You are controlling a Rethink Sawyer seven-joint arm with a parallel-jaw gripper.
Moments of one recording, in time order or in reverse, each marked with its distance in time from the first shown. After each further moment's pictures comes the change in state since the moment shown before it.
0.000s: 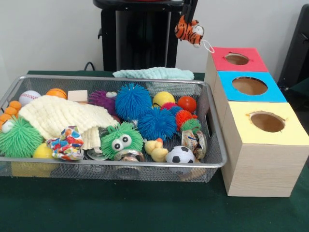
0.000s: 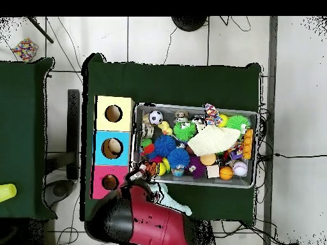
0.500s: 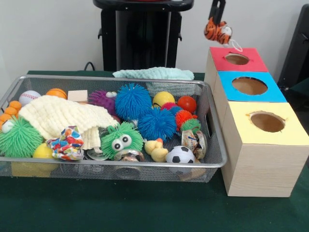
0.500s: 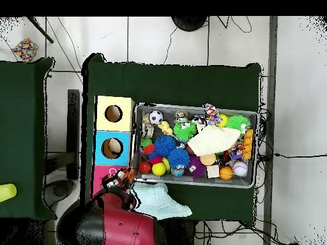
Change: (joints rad) arm 0.147 0.021 -0.005 0.032 0.104 -0.008 0.034
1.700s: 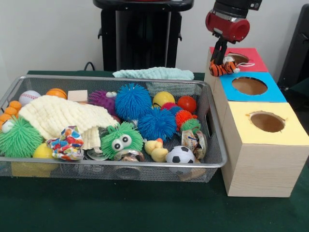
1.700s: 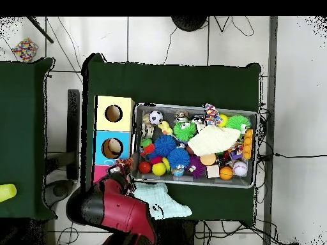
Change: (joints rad) arm 0.014 0.249 0.053 0.005 0.197 -0.281 0.051
